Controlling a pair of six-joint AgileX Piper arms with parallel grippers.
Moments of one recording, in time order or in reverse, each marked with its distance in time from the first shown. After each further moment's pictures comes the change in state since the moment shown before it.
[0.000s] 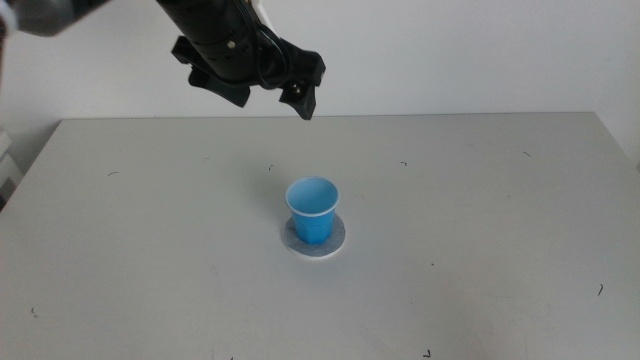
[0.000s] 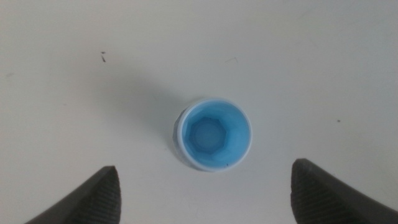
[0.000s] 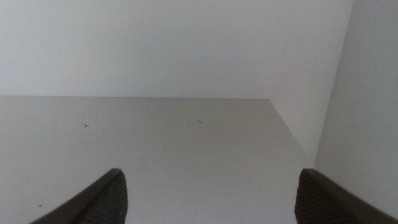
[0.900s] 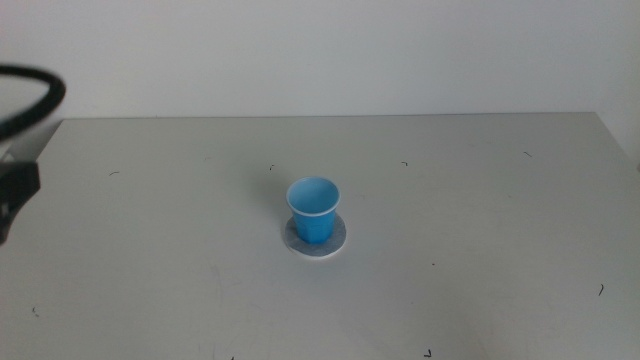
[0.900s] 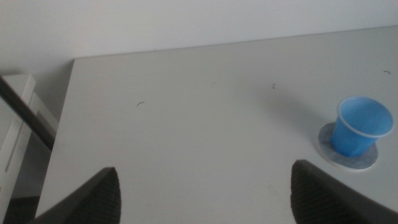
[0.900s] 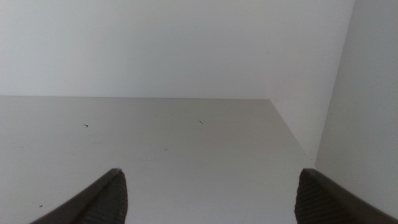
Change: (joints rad) left arm 0.279 -1.077 1.001 0.204 -0.450 -0.090; right arm 0.000 0.000 0.000 0.000 0.000 0.000
